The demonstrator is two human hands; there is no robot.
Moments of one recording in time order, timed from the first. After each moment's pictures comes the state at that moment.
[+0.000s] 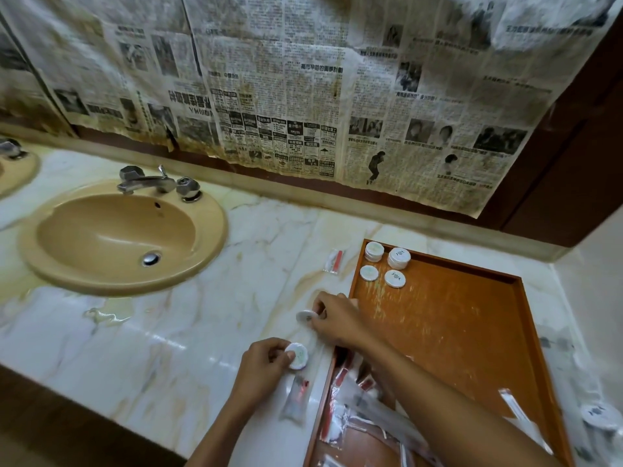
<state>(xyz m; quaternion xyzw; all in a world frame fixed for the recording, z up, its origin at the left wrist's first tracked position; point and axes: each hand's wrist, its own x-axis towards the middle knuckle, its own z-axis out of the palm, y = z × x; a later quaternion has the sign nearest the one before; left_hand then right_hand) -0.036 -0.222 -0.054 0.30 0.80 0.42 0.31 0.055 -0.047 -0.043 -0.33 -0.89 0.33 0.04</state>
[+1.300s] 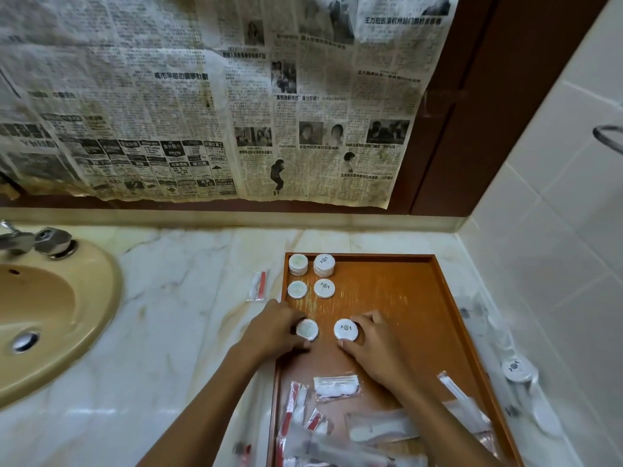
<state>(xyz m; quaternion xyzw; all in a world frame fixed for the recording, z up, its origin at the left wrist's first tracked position) -0.020 -0.031 -0.026 0.73 0.65 0.08 0.18 0.201 0.009 -0.075 -0.56 -0.77 0.27 0.15</state>
